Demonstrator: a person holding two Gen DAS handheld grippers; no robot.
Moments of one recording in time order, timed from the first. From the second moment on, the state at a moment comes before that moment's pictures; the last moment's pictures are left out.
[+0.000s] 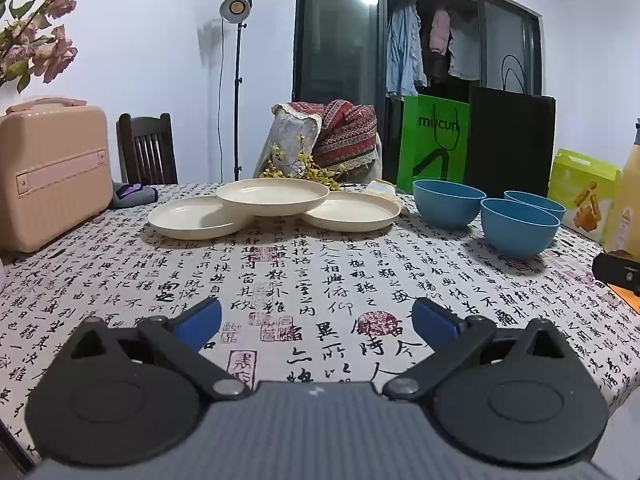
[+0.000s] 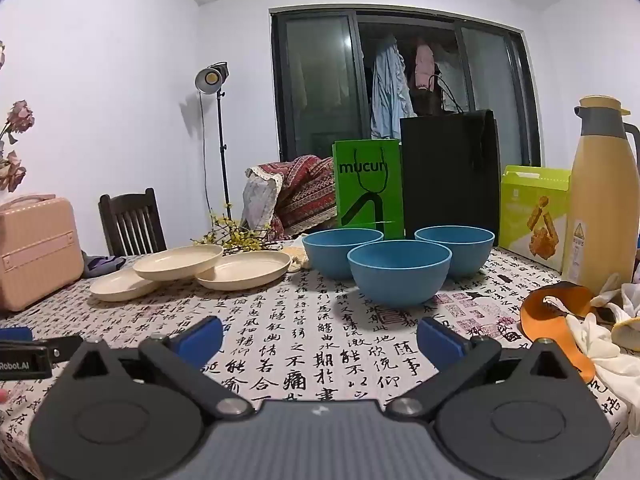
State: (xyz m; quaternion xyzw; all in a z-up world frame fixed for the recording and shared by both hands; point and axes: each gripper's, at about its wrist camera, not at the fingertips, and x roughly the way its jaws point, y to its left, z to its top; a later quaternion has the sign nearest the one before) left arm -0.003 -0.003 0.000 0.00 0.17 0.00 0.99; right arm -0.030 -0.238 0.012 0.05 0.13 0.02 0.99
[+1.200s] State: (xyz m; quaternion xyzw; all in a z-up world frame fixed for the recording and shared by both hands) left arm -0.001 -0.005 -0.006 0.00 0.19 -0.01 0.98; right arm -0.026 -0.238 0.012 0.05 0.14 0.03 0.99
